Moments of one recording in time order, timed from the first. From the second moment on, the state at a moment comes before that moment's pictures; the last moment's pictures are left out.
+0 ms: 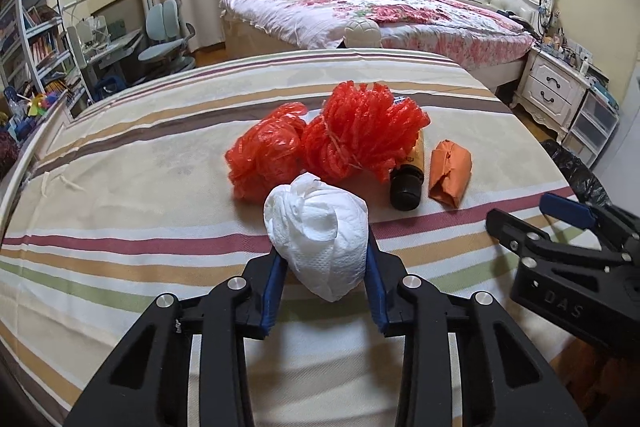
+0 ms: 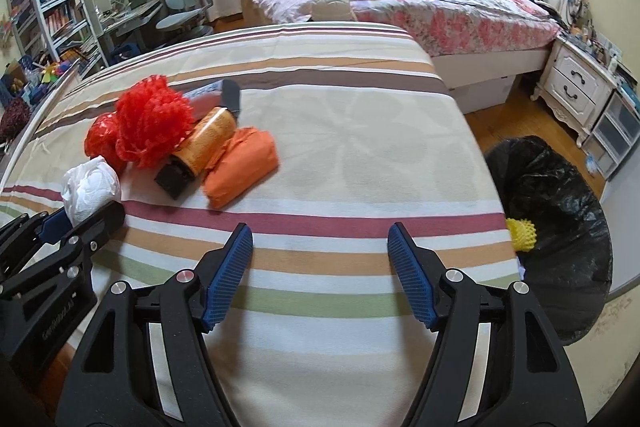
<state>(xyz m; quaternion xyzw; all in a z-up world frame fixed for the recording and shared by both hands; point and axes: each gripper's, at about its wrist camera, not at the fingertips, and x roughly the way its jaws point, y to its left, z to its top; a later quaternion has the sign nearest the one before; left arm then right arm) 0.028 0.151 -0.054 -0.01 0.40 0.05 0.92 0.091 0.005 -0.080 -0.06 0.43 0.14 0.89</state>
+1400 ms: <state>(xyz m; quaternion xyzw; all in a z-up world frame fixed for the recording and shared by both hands) 0.025 0.234 -0.058 -0.05 0.40 0.14 0.91 0.114 0.034 -0.079 -0.08 0.42 0.14 0.89</state>
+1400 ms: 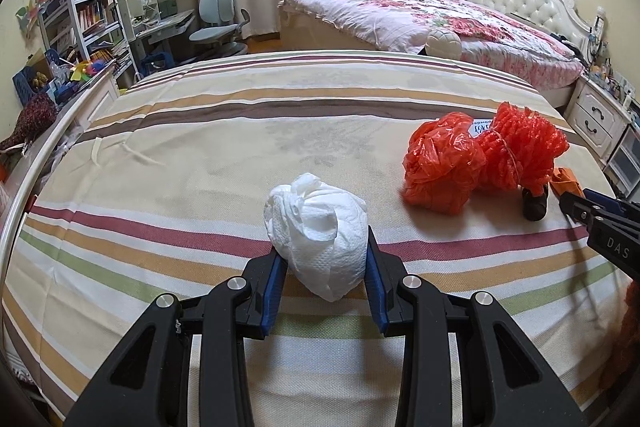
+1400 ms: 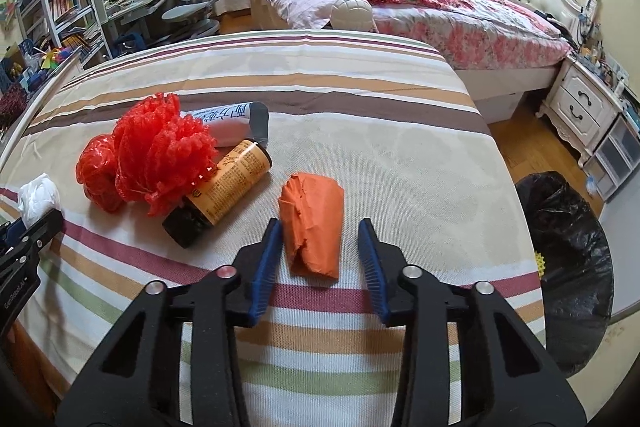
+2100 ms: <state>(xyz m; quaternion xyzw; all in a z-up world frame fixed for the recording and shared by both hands) 0.015 0.214 -0.050 -0.04 0.38 0.11 0.92 0.093 0.003 -0.074 -0.05 0.41 0.14 0.90</state>
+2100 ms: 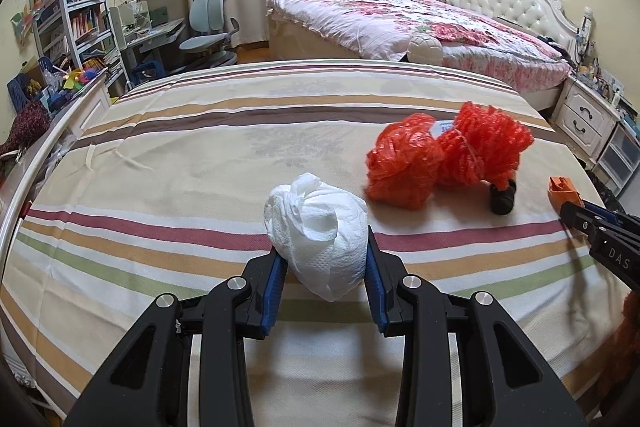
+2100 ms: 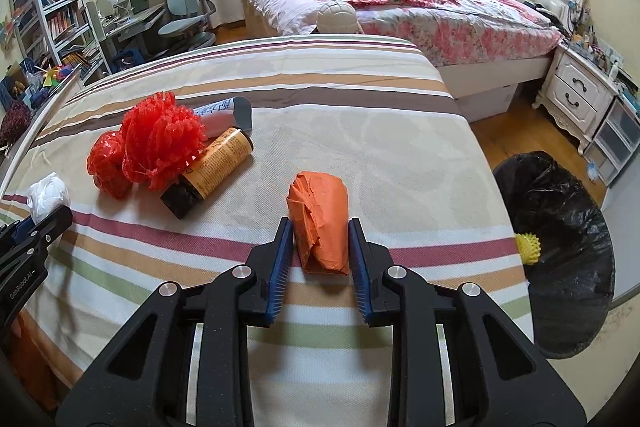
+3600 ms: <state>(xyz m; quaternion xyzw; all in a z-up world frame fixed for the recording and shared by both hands) 0.066 -0.029 -0.022 0.05 0.33 -0.10 0.94 0.078 -0.206 -0.053 0.05 0.36 -0.04 0.93</state>
